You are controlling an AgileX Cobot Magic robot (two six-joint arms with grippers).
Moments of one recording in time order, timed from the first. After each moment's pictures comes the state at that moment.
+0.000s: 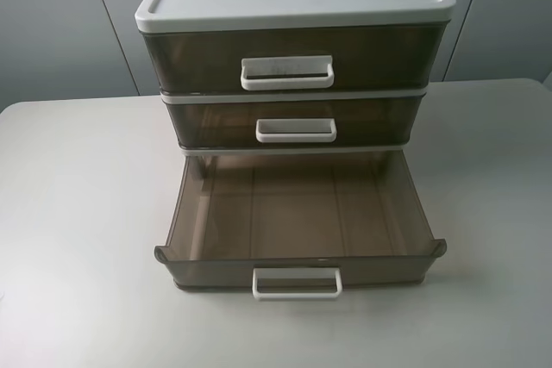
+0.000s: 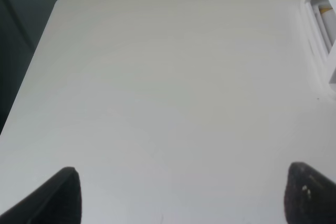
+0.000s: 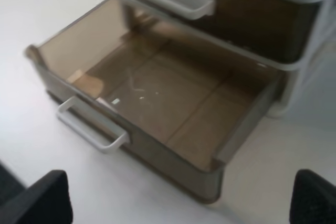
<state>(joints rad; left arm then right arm) -0.02 0.00 -0.51 0.09 1.09 -0.05 0.75 0.00 -0.51 -0.09 1.12 0.18</state>
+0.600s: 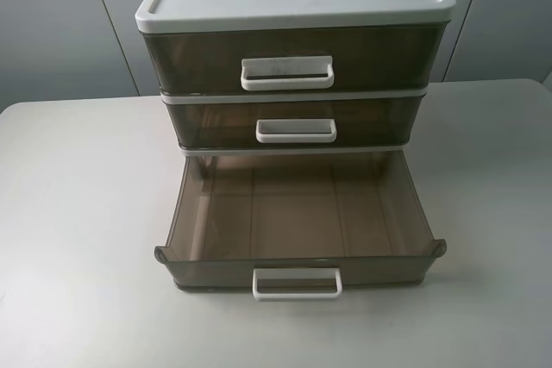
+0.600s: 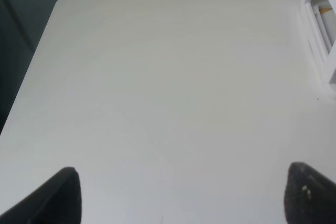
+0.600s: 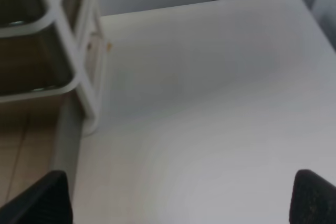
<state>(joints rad) -0.02 0.00 -0.51 0.09 1.09 -0.05 0.02 0.00 -0.51 -0.09 1.10 0.19</state>
